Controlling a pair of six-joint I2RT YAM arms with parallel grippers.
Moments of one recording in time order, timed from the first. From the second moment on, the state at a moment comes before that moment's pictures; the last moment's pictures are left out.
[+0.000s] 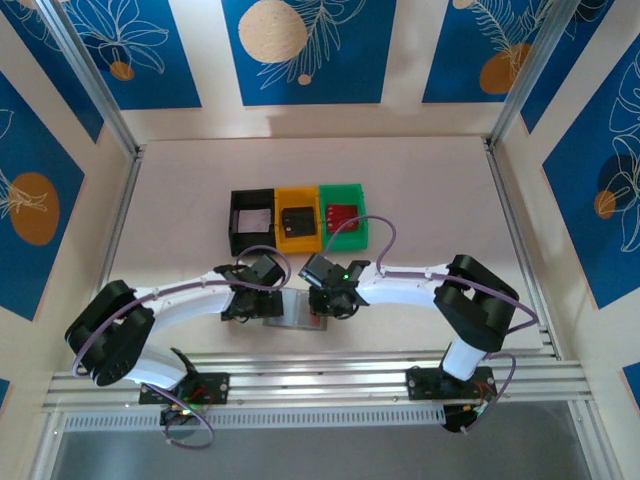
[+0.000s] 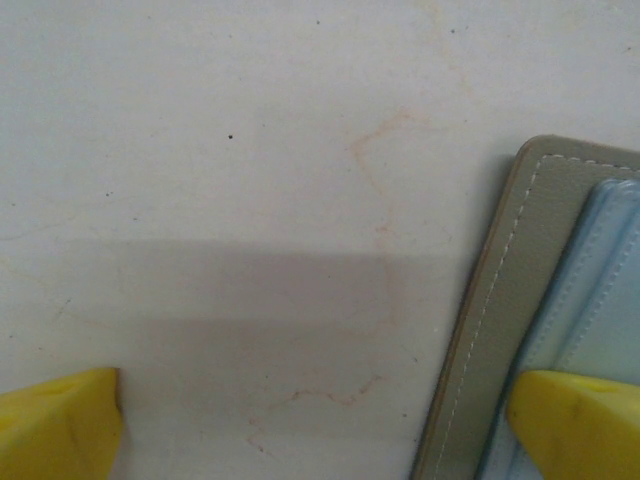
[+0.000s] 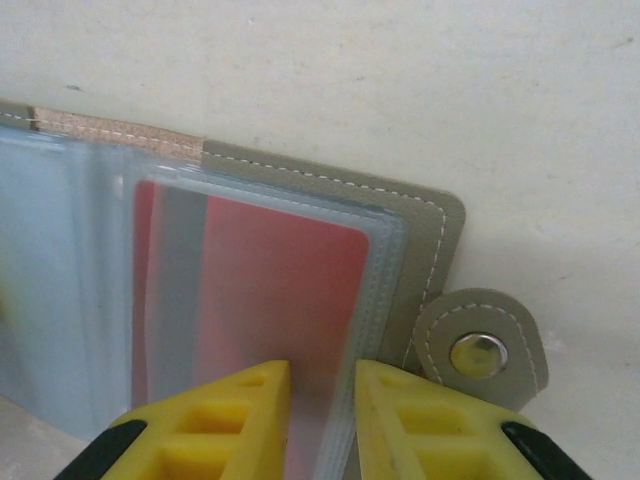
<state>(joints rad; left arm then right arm) -0.79 1.44 0.67 -0.65 -0.15 -0.86 1.01 1.67 0.94 -0.50 0.00 0.95</state>
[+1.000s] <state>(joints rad) -0.80 1.46 0.67 -0.65 -0.15 -0.87 1.01 1.67 0.94 -0.50 0.00 0.94</state>
